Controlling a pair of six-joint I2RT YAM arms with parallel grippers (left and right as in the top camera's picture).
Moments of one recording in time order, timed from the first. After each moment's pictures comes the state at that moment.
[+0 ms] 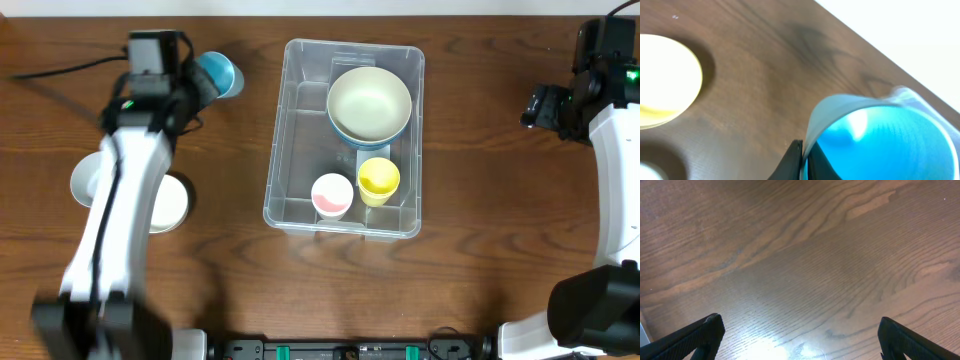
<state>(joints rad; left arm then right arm) -0.01 1.53 1.39 -0.67 0.02 -0.60 -0.16 1.69 1.67 -1.18 0.26 0.23</state>
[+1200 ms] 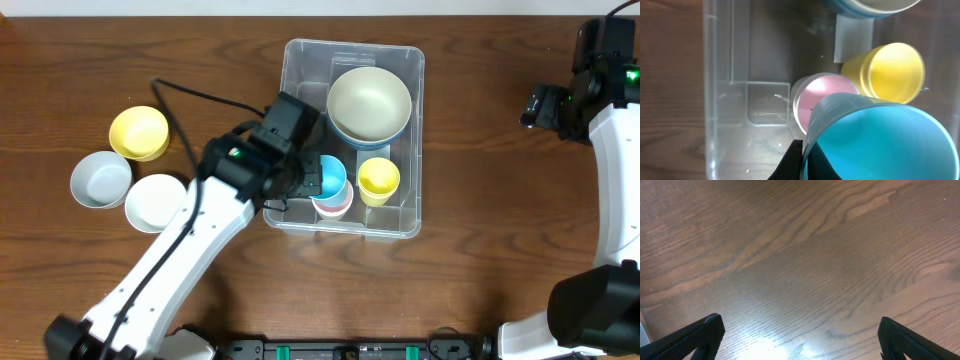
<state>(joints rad) -0.55 1.48 1.37 -1.08 0.05 -0.56 -0.16 1.69 1.67 -1.18 0.26 0.23</state>
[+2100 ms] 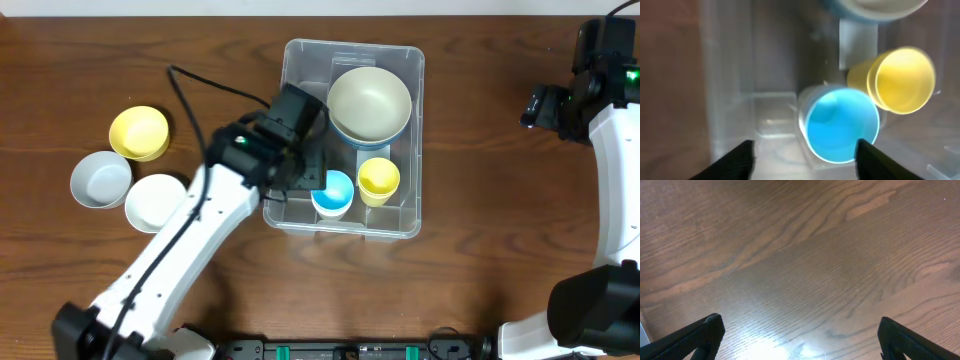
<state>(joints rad) -0.51 1.49 1.41 -1.07 0.02 -0.45 -0.16 1.69 1.67 -1.18 0.26 0.23</state>
